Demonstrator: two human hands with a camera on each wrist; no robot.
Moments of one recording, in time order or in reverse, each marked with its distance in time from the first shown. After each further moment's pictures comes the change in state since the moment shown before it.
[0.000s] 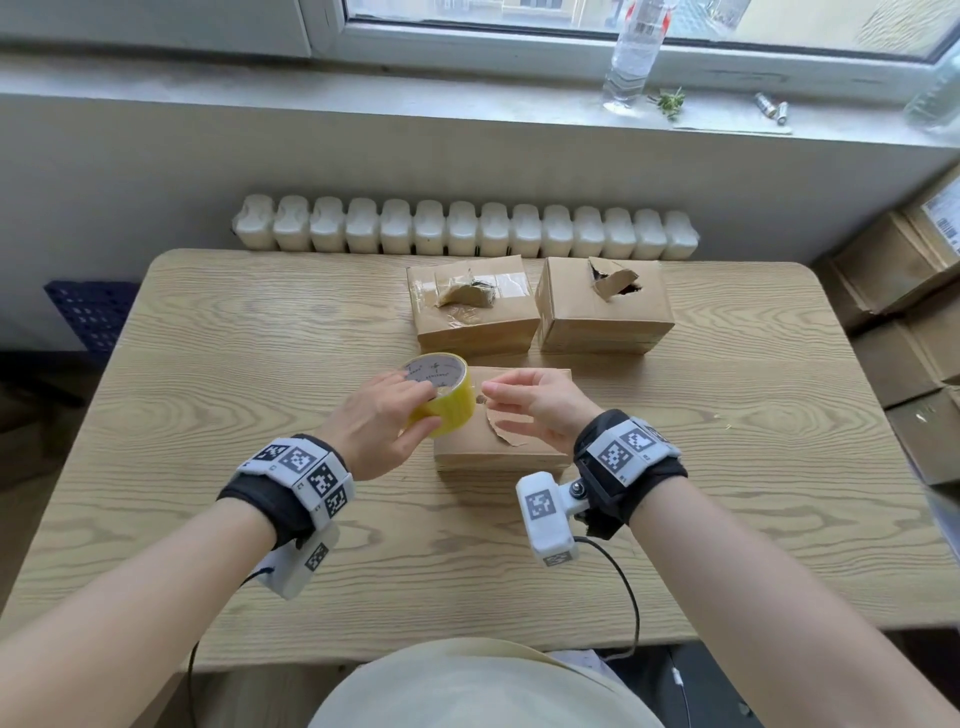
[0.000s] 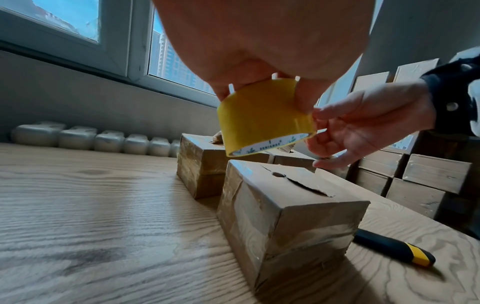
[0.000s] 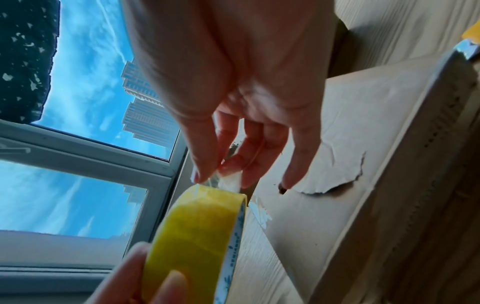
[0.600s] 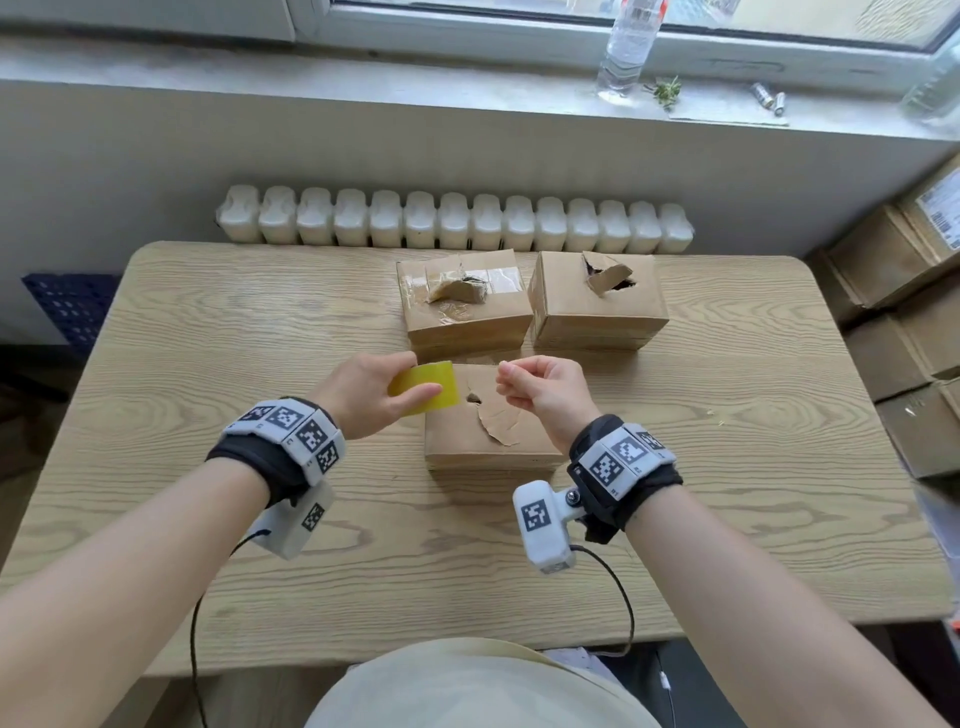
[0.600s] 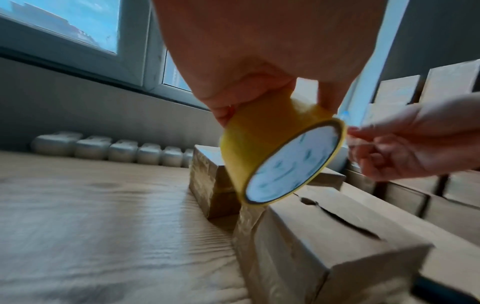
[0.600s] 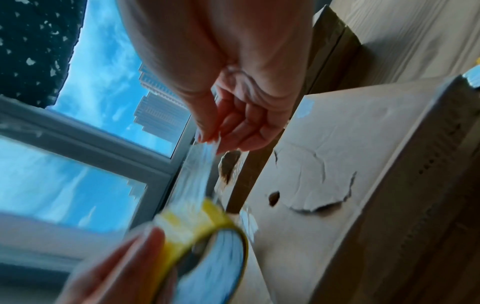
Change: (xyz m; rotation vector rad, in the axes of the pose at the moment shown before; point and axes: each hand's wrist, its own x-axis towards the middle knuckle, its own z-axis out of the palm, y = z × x) left_hand 0.027 -0.020 -0.011 -0.158 -0.165 -0.344; right_hand 0.003 0.004 -0.008 0.000 0.253 -0.248
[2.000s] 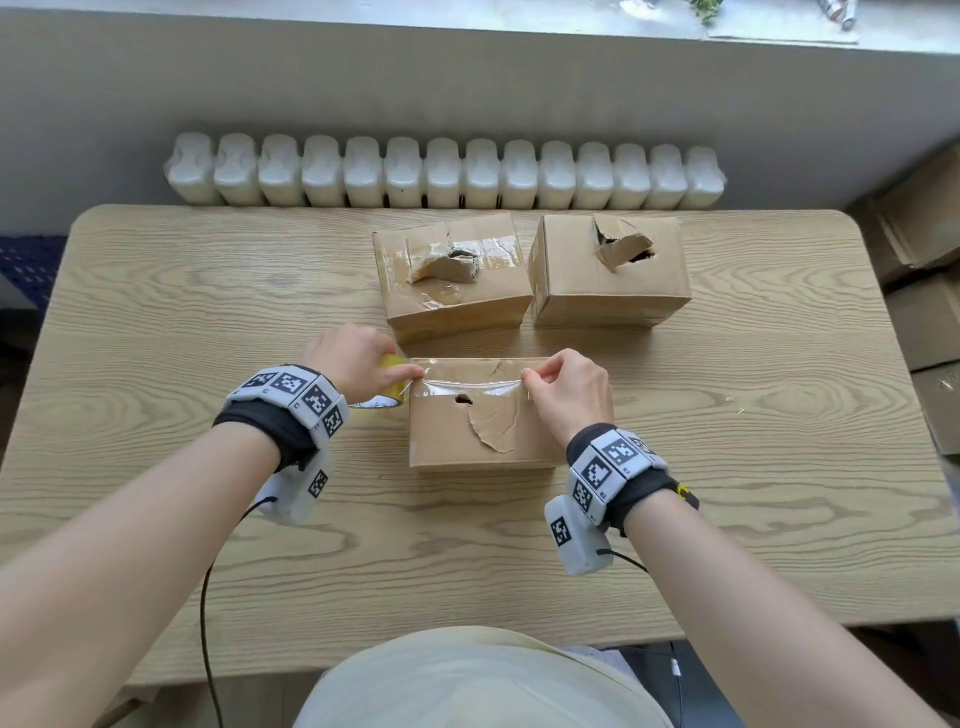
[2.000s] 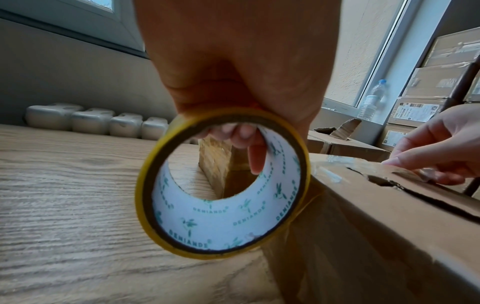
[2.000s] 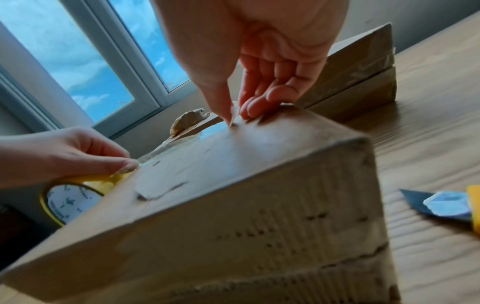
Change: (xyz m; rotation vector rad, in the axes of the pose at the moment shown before) left_hand 0.065 -0.007 0.012 0.335 -0.180 -0.279; right_hand 0.047 0.032 -0.027 -0.848 0.298 0.037
